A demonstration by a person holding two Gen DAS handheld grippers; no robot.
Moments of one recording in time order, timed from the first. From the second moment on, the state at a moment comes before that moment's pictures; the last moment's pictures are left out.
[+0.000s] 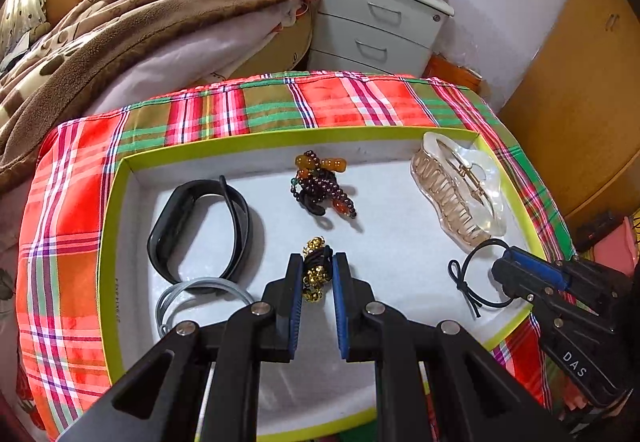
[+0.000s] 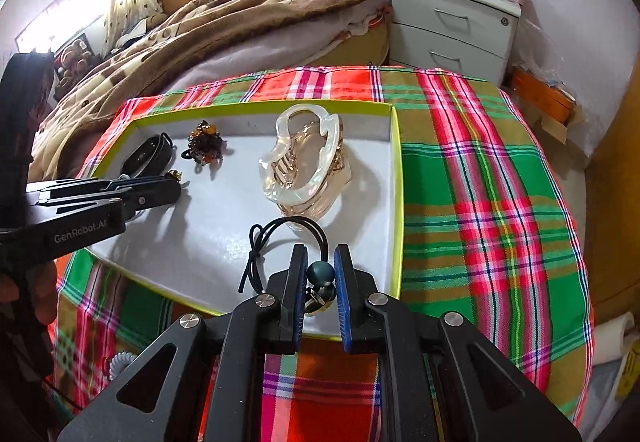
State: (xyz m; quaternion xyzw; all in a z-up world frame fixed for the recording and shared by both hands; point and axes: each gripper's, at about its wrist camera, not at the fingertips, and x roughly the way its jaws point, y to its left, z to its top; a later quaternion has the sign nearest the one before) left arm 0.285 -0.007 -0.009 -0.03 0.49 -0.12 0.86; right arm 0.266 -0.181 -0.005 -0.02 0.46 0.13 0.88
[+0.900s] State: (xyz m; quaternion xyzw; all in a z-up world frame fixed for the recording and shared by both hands) left arm 0.280 -0.002 -0.004 -0.05 0.49 -0.12 0.86; right arm 0.268 -0.187 -0.002 0.01 0.46 0.13 0.88
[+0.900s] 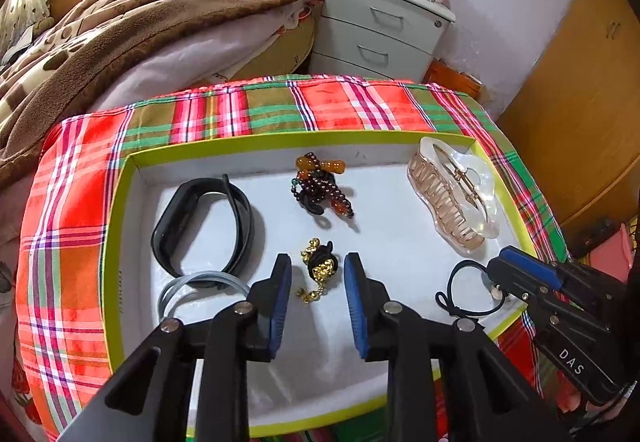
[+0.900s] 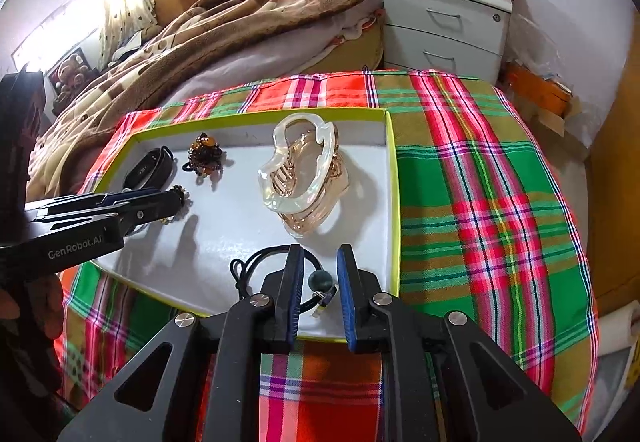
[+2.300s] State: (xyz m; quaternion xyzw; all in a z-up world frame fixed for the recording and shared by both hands) left arm 0.146 -0.031 0.002 -0.06 0.49 -0.21 0.85; right arm 0.145 -0.209 0.014 0.08 0.41 0.12 0.90
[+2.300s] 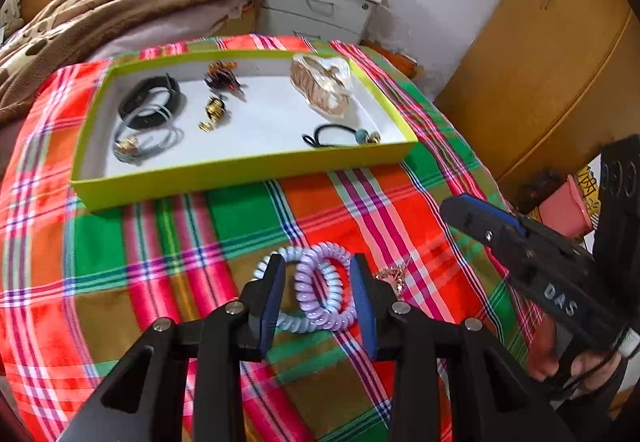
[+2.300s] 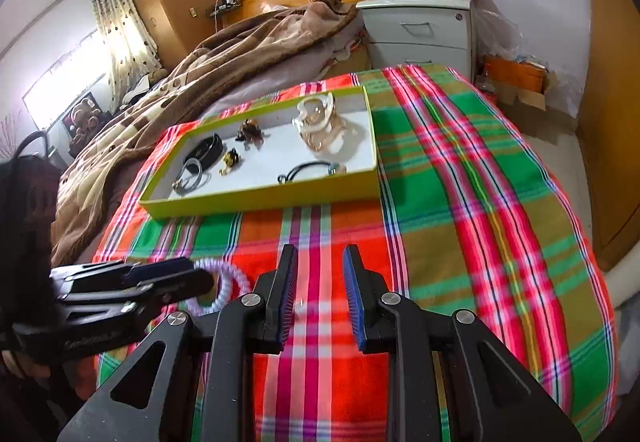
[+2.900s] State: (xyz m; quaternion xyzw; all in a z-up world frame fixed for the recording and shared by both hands) left arm 0.135 -0.046 -0.006 0.00 0.48 -0.17 0.86; right arm 0.134 -0.212 0.007 0.08 0.42 0.11 0.90
